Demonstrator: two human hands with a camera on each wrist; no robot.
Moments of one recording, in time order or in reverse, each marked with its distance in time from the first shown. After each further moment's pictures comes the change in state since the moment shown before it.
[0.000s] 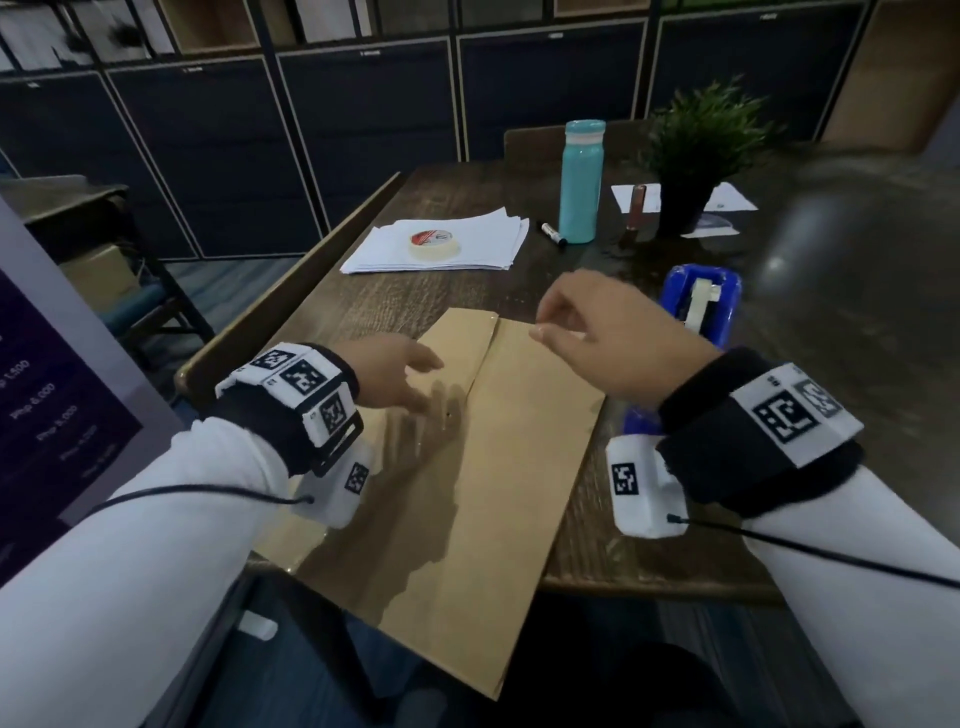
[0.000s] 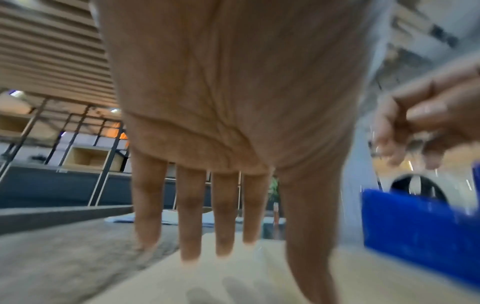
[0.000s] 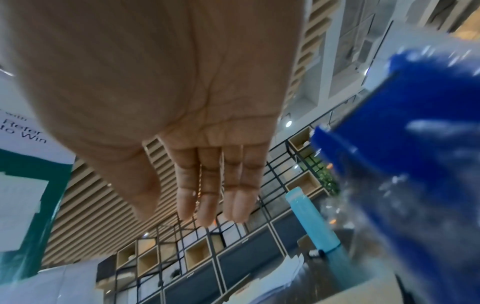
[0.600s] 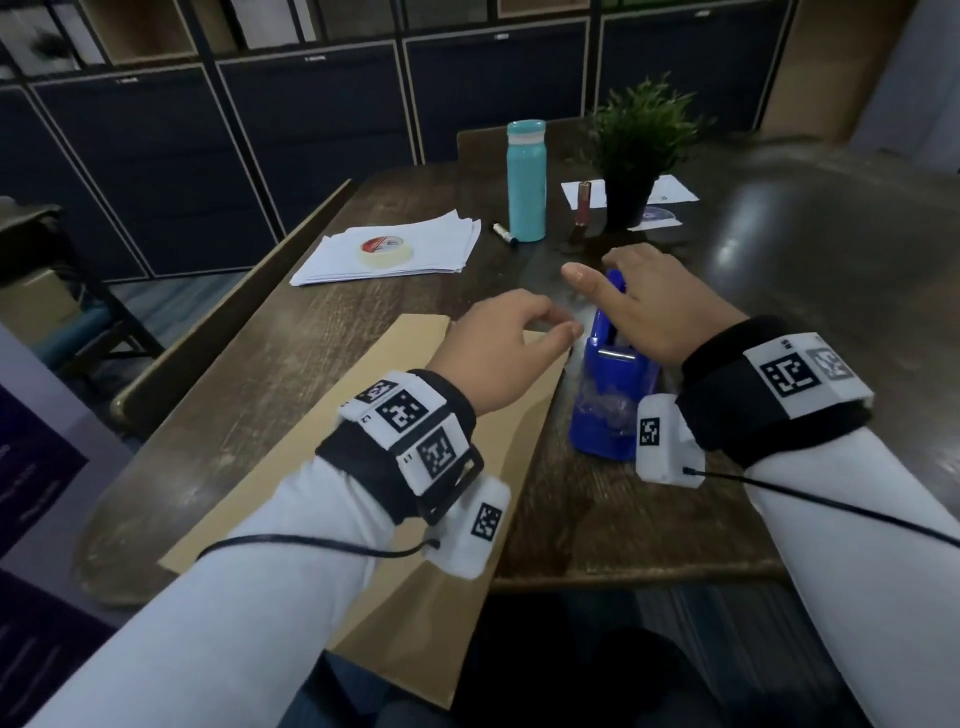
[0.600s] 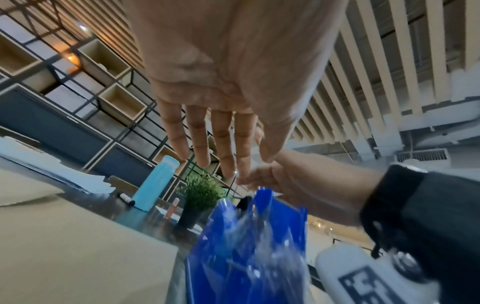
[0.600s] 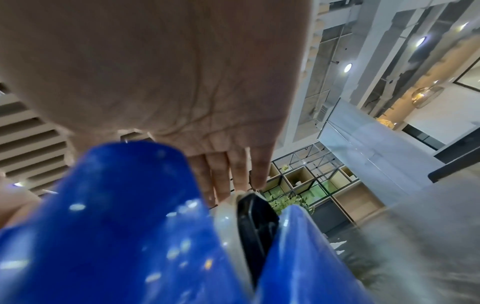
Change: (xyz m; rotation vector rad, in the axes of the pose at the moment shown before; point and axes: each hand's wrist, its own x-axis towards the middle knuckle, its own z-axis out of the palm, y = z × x) left_hand 0.003 0.141 0.009 -0.421 0.425 0.422; right_hand -0.003 0.080 -0.024 -0.059 0.111 0.257
